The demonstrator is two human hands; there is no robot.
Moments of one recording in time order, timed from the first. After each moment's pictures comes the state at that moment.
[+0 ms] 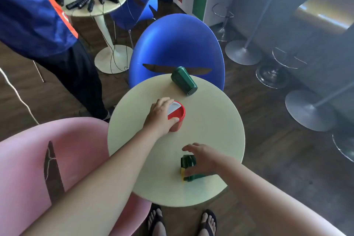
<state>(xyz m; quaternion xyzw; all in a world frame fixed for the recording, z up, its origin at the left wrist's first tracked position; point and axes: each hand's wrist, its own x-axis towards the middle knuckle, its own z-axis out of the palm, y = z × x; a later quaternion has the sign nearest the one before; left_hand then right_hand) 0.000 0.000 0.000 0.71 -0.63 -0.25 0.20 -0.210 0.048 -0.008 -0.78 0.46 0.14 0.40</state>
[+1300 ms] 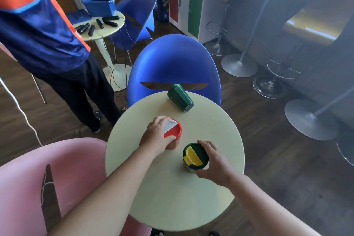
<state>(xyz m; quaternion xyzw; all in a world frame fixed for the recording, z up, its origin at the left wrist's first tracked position) 0.003 -0.006 -0.001 0.72 -0.64 -0.23 0.16 -0.252 0.030 -0.023 -0.76 0.52 -0.11 0.38</state>
